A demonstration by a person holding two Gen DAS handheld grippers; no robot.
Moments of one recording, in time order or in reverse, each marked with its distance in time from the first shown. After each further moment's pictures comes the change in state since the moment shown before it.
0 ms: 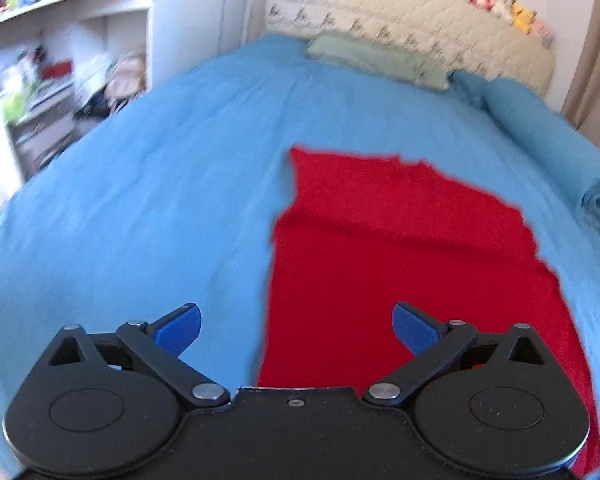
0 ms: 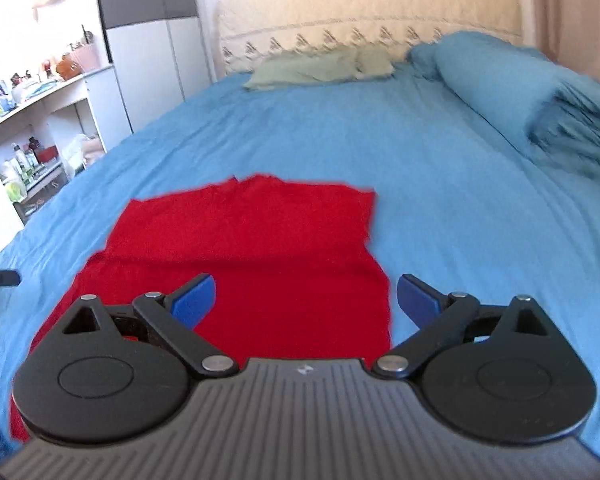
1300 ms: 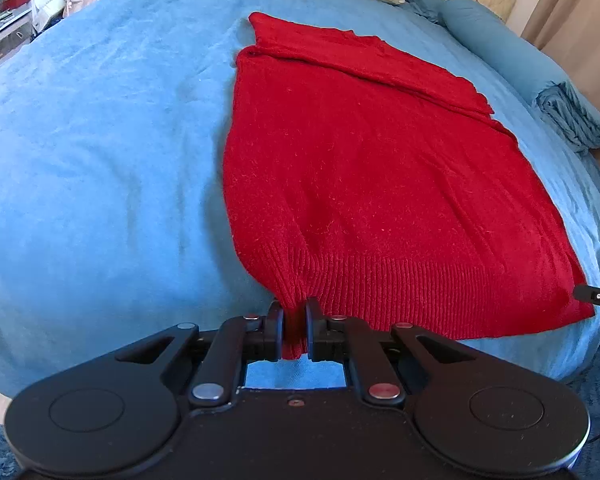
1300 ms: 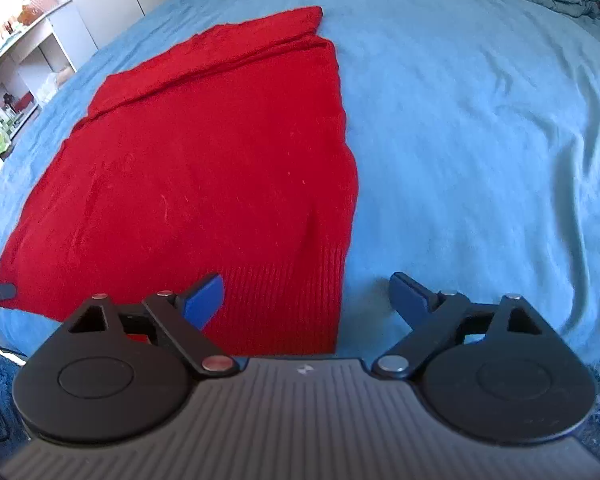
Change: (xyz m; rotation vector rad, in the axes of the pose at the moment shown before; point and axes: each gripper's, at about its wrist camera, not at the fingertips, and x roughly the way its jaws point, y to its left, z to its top) left arm -0.007 0.004 -0.111 0.066 0.215 -0.153; right arm -0.047 -0.024 -0.162 0.144 0.296 -0.033
